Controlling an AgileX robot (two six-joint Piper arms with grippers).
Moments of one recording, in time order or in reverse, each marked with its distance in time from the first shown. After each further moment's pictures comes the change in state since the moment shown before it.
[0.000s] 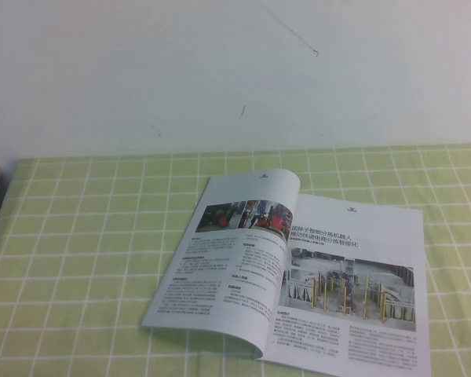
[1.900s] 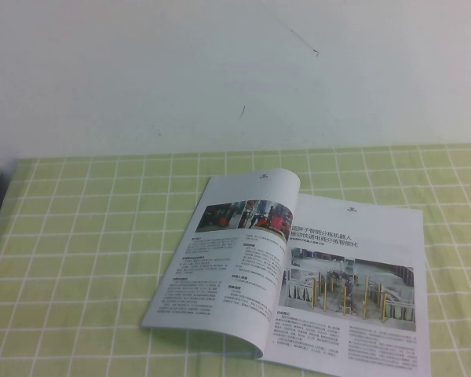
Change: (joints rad) right arm 0.000 0.000 0.011 -0.012 -0.832 -0.007; left arm 0.000 0.000 0.010 0.026 -0.737 0.085
